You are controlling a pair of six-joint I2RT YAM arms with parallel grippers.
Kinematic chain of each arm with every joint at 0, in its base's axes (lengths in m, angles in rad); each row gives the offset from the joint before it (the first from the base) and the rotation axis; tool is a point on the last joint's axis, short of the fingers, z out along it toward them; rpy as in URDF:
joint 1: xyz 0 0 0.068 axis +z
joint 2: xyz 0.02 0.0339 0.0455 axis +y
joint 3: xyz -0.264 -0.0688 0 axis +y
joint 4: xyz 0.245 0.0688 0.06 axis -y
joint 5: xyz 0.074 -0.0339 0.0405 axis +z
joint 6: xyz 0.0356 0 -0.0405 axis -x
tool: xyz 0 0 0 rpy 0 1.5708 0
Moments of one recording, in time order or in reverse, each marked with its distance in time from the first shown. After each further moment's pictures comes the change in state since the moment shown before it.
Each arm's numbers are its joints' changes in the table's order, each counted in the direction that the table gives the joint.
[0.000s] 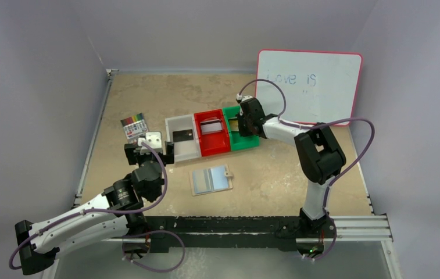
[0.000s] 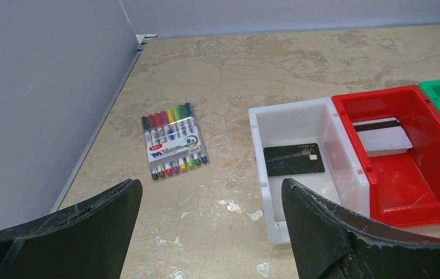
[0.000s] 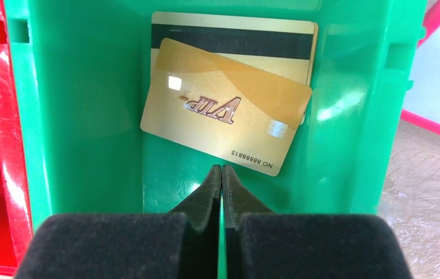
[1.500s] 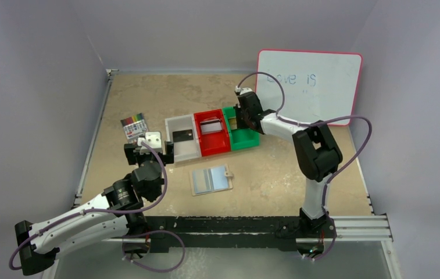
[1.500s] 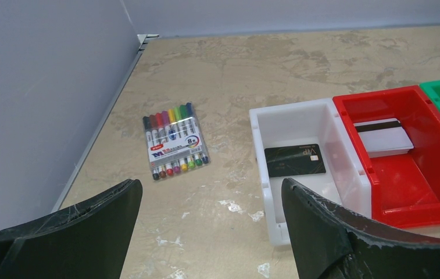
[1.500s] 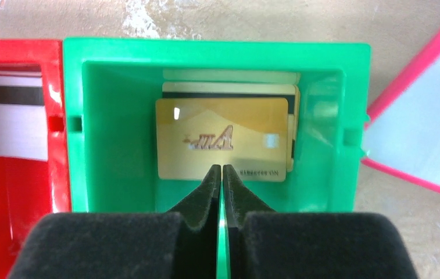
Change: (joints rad) left arm 0.006 -0.001 0.000 0.000 0.000 -0.001; right arm 0.000 0.057 -0.106 0.040 -0.062 -0.004
